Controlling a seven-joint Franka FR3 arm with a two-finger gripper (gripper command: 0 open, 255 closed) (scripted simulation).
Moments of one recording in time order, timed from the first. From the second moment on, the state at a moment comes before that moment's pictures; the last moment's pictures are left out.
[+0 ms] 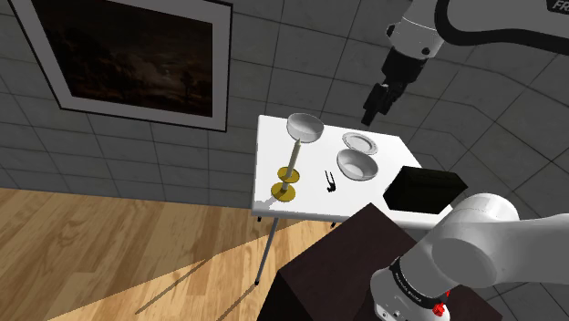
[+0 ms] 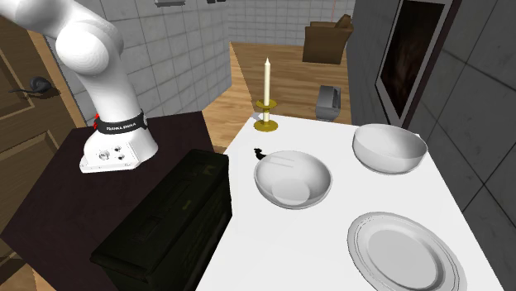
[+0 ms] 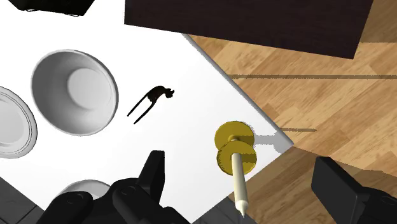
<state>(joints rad) 0.00 -0.81 0.01 -2.41 -0.05 1.64 -0.10</state>
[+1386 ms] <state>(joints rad) -0.13 -0.42 -0.21 -2.67 -0.22 2.31 -0.25</state>
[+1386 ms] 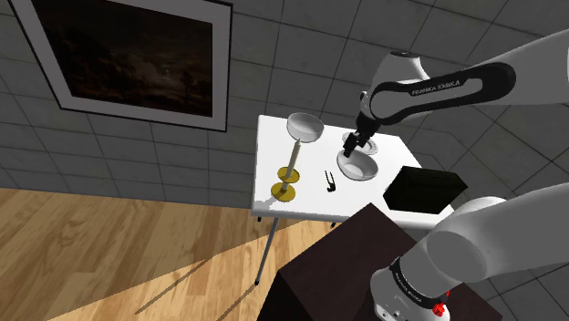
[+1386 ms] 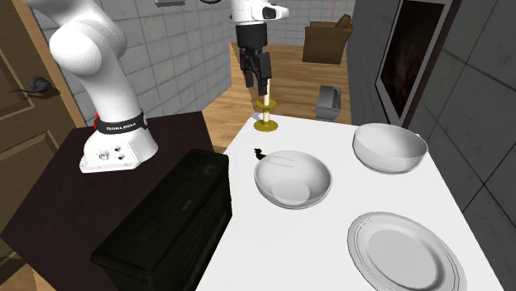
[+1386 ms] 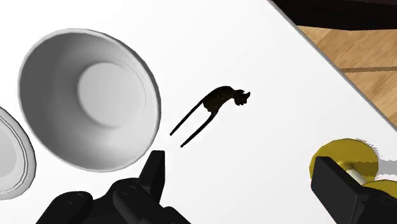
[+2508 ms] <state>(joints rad) -0.18 0.13 -0.33 -2.57 -0.10 2.78 -0.45</state>
